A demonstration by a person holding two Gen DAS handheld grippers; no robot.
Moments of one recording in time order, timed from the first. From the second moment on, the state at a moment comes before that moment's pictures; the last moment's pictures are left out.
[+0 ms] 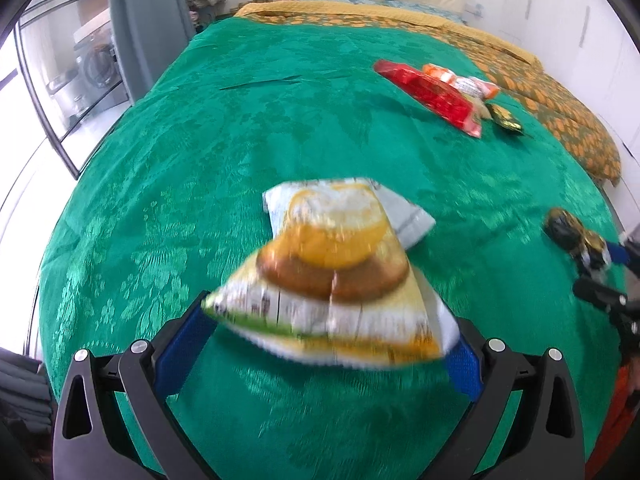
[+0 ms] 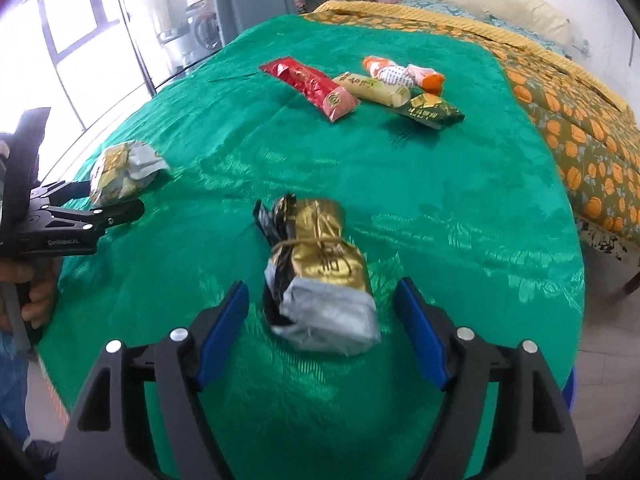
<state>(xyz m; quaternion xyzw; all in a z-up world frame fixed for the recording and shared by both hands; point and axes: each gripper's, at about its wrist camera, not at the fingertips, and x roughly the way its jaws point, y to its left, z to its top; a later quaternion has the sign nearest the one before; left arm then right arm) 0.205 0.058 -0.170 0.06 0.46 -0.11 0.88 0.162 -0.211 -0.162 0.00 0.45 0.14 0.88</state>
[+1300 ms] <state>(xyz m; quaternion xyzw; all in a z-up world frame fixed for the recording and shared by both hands) 0.237 0.033 -0.159 0.11 0.49 -0.15 0.85 0.147 -0.218 -0.130 0.00 0.45 0.16 0.88</state>
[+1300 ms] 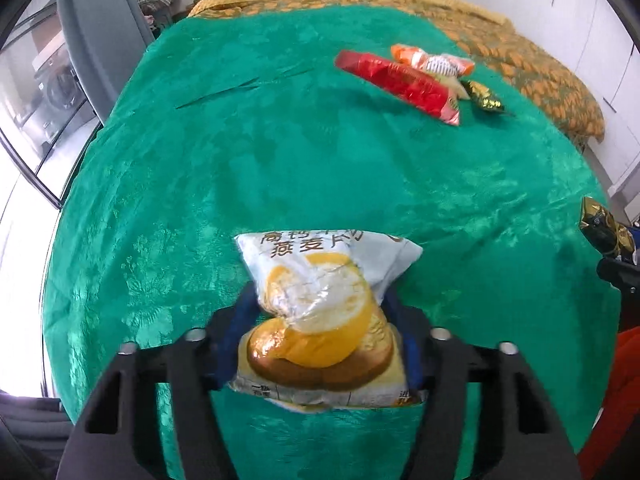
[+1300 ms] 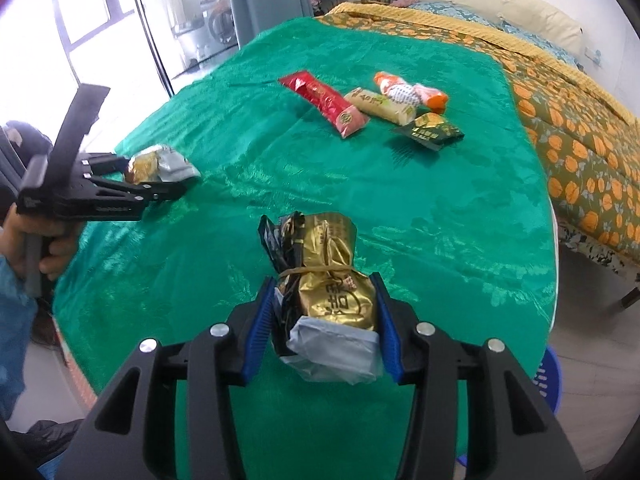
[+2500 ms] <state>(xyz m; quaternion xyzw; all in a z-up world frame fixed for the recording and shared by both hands) 0.126 -0.426 -0.243 0.14 0.51 -0.36 0.77 0.064 -0.580 -0.217 0.26 0.43 -0.09 0.86</state>
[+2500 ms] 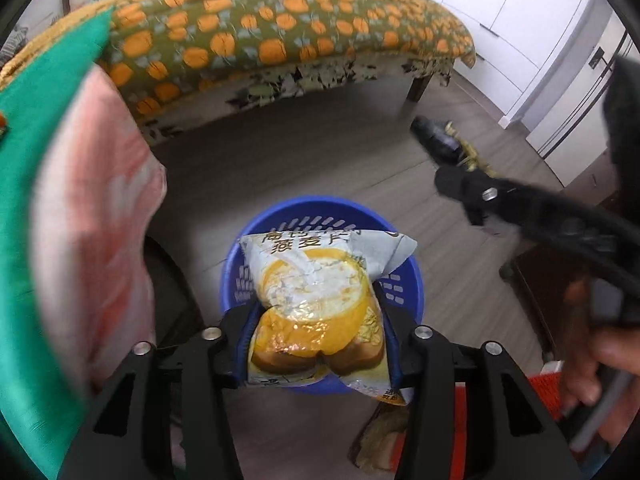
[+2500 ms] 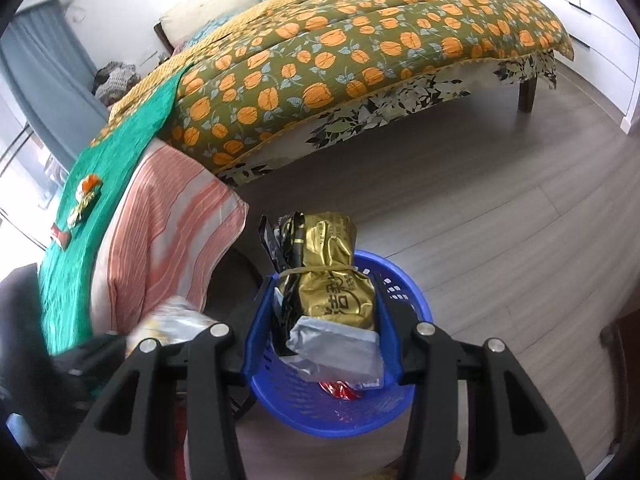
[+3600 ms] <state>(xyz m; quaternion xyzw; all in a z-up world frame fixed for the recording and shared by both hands) 0.171 -0.134 -0.147 0.06 0.45 -0.15 0.88 0.120 -0.372 -0.146 0.02 0.37 0.02 0.93</state>
